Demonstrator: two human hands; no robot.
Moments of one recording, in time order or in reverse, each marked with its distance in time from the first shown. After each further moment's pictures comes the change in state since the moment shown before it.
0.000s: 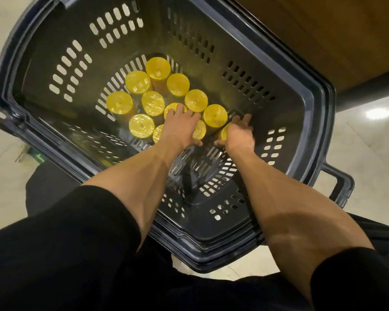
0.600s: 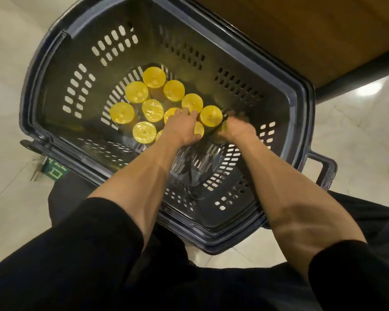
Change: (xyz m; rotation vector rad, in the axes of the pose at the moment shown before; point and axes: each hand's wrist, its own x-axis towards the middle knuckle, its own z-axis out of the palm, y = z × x) left_hand 0.000 -0.007 -0.036 -0.155 -0.145 0.028; right_hand -0.001 -0.004 -0.033 0.024 -0.160 0.015
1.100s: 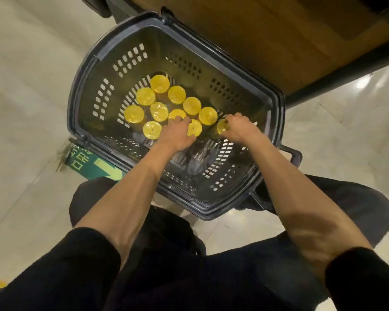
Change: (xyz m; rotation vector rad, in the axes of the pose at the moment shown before) left_hand -0.080 0.012 -0.056 -0.186 -0.048 -0.081; right_hand -0.089 0.007 -0.072 -0.055 -0.068 -0.164
